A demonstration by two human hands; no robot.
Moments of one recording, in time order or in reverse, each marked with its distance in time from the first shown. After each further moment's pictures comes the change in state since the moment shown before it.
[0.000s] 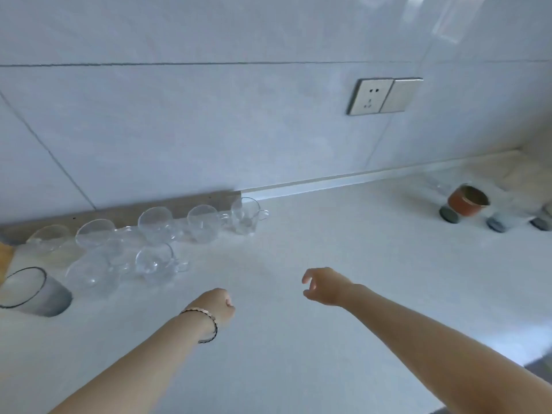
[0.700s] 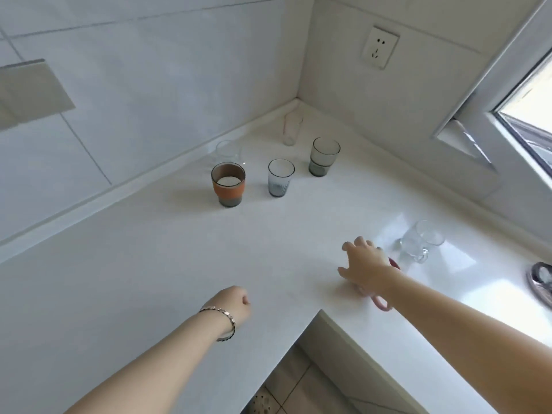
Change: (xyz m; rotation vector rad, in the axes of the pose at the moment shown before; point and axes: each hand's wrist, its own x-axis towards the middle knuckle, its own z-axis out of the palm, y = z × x) left_hand 0.037 0.515 0.217 0.261 -0.184 0.390; right_hand -0.156 0.556 -0.091 0.012 0.239 0.618
